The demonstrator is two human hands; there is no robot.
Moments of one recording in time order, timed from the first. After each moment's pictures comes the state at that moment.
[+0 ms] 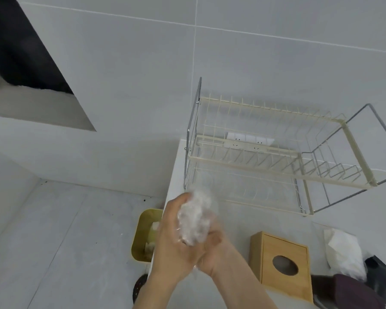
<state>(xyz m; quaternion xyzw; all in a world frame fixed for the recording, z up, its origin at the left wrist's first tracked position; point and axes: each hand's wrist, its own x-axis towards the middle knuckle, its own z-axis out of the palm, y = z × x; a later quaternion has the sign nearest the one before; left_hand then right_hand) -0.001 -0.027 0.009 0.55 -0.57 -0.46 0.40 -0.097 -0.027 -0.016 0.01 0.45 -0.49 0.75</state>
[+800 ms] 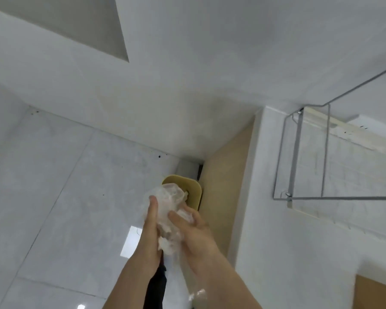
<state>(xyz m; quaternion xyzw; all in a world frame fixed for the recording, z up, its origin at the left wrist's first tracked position) 0.194 -0.151 -0.215 0.58 0.01 -0.77 0.27 0.094 -0.140 -0.209 0.01 0.66 -0.33 0.67</state>
